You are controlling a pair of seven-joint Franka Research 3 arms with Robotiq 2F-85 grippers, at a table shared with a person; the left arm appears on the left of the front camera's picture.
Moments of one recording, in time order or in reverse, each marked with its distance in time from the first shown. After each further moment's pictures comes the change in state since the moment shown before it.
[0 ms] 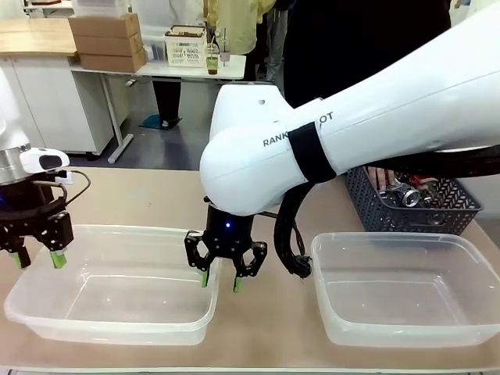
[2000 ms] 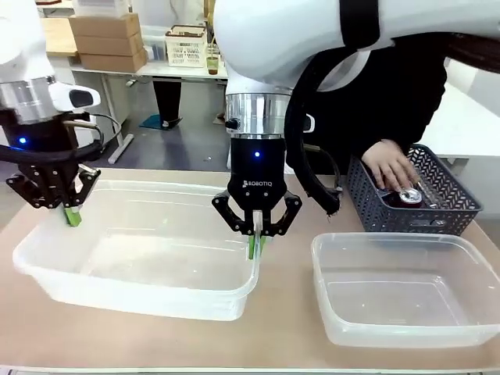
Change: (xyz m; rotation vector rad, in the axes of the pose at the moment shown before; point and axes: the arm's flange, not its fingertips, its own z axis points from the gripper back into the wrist) left arm -0.035 -0.103 0.101 0.035 -0.115 0.095; right arm -0.016 -0.026 0.117 -0.160 0.201 0.008
